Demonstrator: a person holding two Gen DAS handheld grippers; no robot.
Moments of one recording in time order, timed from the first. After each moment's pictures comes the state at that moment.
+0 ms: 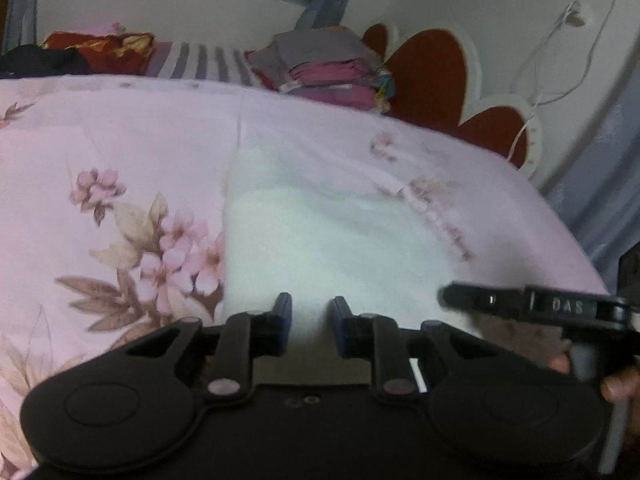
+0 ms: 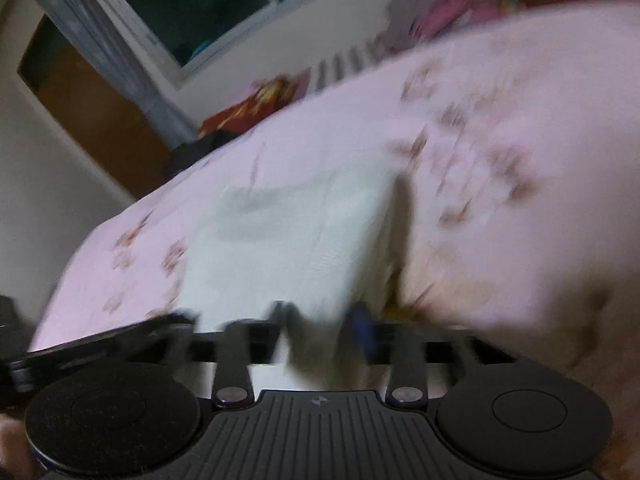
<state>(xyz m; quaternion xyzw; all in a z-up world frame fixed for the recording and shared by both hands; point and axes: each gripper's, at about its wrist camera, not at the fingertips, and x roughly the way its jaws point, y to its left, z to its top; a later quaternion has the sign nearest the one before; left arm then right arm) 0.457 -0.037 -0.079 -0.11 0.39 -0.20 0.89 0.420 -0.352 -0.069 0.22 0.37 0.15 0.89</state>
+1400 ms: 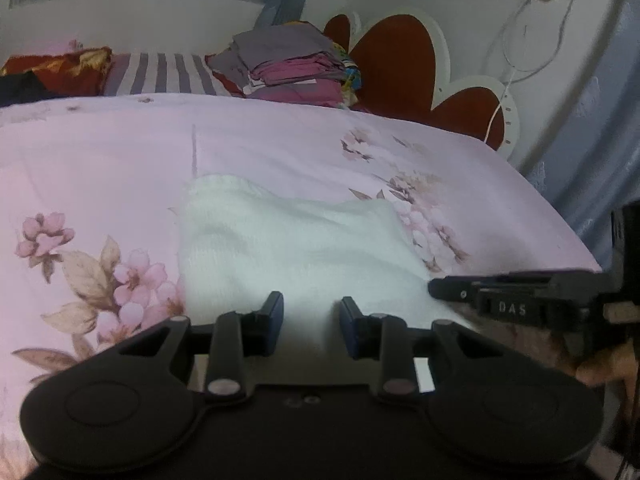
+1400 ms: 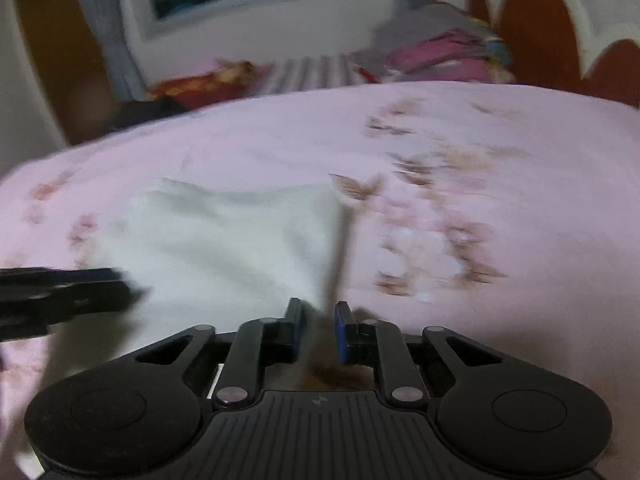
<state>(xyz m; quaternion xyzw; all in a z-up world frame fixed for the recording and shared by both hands) 0.484 -0.057 -0.085 -0.07 0.39 -0.24 0.89 0.457 -0.326 -0.076 0.05 0.39 0.08 0.91</state>
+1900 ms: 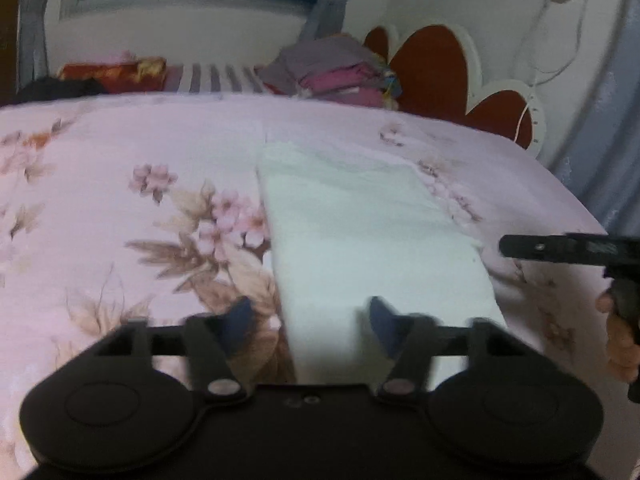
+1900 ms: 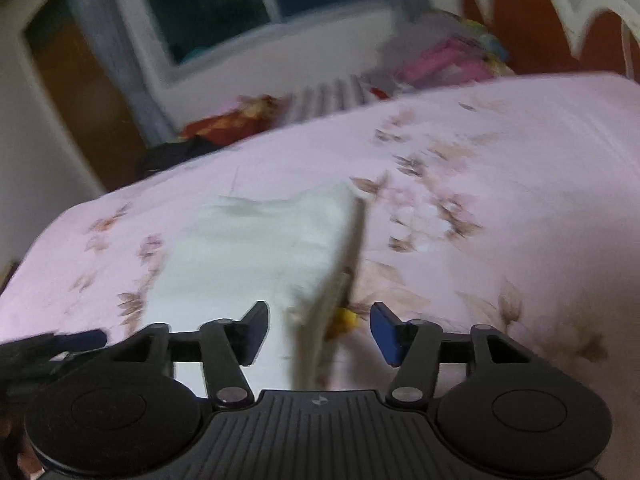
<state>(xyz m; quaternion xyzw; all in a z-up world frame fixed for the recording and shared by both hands) 0.395 -0.022 -0.076 -0.06 0.39 -0.16 0.90 0.368 -0.347 -0.042 0.13 0.34 0.14 0.92</state>
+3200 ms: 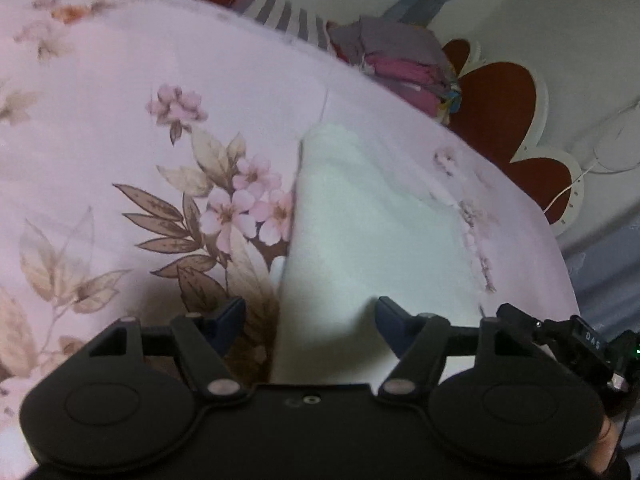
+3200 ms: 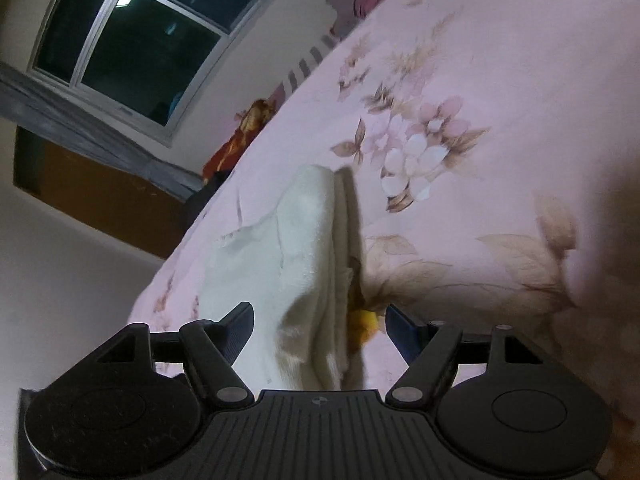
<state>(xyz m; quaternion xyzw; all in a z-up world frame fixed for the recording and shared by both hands) 0.461 0.000 -0.099 -0.23 0.47 -0.11 0.85 0.437 -0.406 -0.099 0.41 0.40 0.16 0.81</state>
